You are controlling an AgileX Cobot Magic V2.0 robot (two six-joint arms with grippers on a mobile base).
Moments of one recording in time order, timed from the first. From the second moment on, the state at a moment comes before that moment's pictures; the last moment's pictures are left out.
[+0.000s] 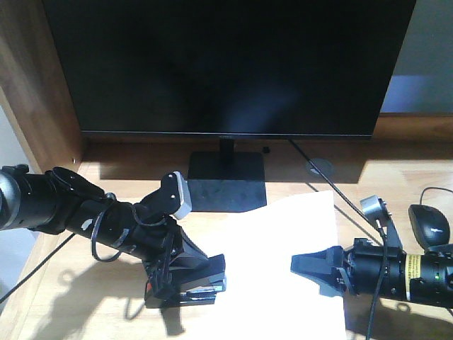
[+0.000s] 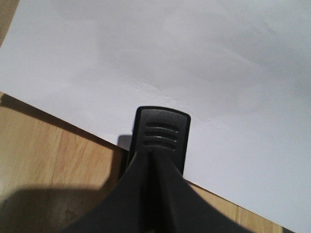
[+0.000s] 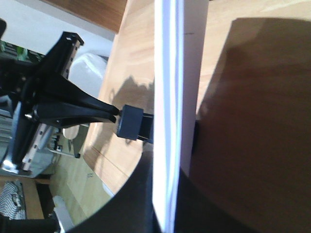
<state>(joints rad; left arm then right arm) -0.34 1.85 -0.96 -1.23 0.82 1.86 -0.07 1.71 -0.43 -1.40 -1.06 1.53</state>
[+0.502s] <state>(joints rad) -0.34 1.85 -0.96 -1.23 0.82 1.86 0.11 1.71 -0.43 -1.22 -0.93 1.50</state>
